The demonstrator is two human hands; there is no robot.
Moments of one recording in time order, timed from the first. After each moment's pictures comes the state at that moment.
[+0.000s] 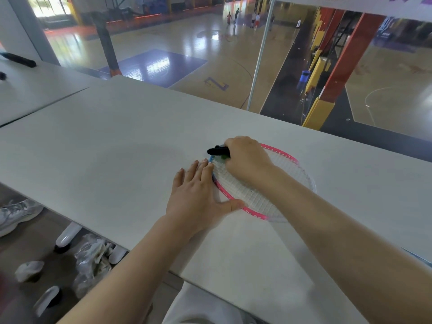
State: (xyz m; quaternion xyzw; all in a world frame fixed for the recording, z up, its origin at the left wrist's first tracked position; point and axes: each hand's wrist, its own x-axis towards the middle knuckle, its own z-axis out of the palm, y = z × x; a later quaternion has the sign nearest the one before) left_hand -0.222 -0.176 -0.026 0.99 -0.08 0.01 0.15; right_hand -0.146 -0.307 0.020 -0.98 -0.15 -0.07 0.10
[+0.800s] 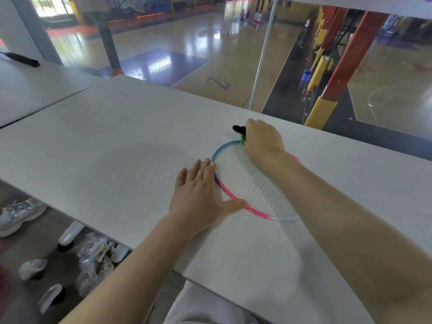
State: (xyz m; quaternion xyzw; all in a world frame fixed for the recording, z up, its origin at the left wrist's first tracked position) left_hand -0.222 -0.175 -0.026 0.99 -0.07 0.00 0.15; right_hand -0.113 -0.329 0.030 -0.99 -0.07 -0.13 0.05
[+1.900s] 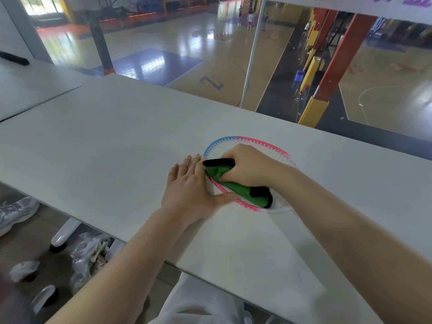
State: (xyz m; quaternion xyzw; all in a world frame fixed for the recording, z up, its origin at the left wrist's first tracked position) left_hand -0.223 -0.175 -0.026 0.98 -0.08 0.01 0.18; right_hand -0.184 -0.329 0.041 -0.95 -0.19 0.11 0.23
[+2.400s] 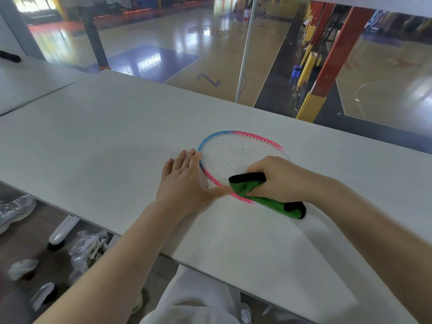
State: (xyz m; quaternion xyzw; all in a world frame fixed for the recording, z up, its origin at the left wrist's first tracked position) left_hand -0.222 -0.176 -0.023 0.99 -0.06 -0.01 0.15; right_hand -0.227 -0.388 0.046 -0.95 -0.19 0.14 0.19
